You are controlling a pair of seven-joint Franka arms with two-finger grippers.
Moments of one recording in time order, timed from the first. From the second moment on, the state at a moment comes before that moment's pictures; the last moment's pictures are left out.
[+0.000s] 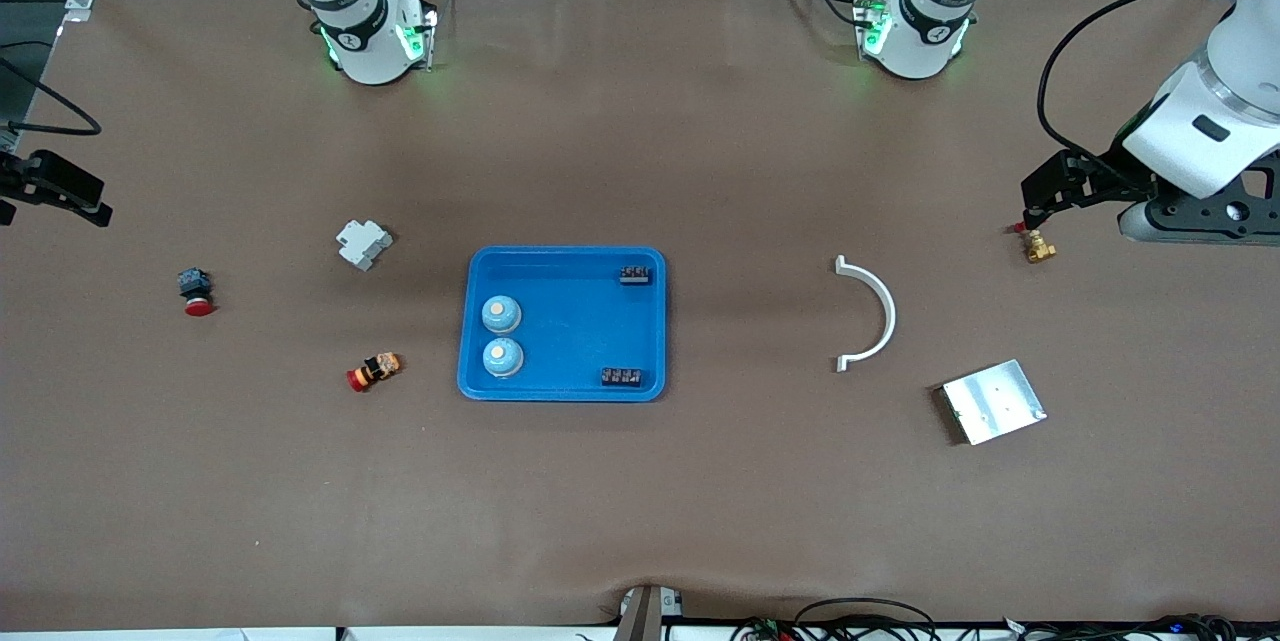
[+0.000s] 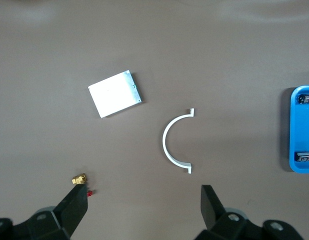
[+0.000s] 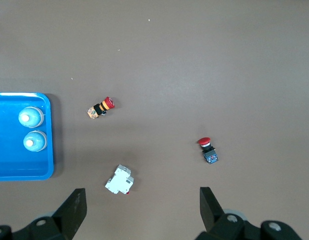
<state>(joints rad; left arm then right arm) -0.01 0.09 -0.18 -1.47 0.02 1.62 -0.12 -0.01 0.07 -0.07 -1.47 -0.04 1.57 -0.07</state>
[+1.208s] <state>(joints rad) -0.01 0.09 -0.31 -1.58 0.02 1.62 -0.62 0.09 0.15 -0.05 -1.47 0.05 1.60 0.05</state>
